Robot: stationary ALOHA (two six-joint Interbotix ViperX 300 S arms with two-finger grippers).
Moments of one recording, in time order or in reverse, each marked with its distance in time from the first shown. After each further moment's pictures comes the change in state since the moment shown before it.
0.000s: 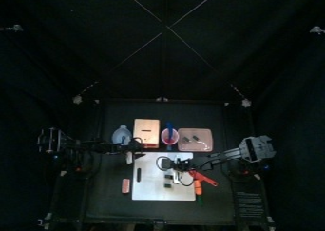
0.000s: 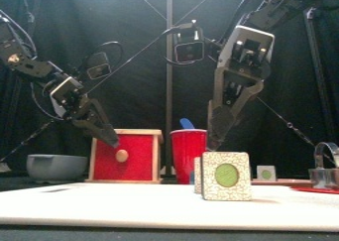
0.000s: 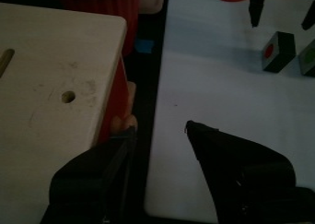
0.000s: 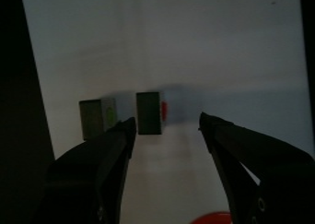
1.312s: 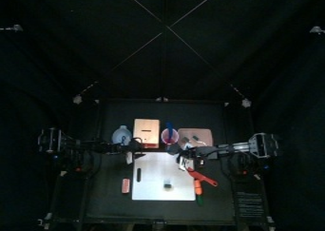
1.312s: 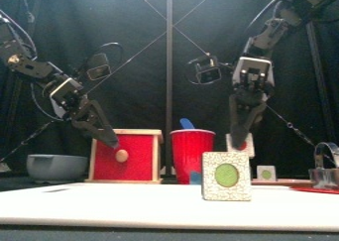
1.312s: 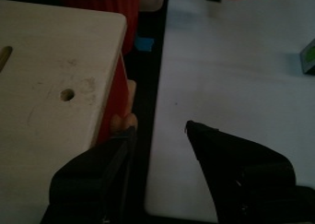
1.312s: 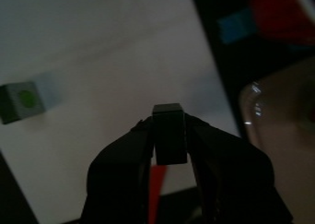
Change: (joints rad) left arm 0.002 0.006 0.002 0.002 0.000 -0.002; right arm -0.232 -0.175 0.155 0.003 0.124 0.002
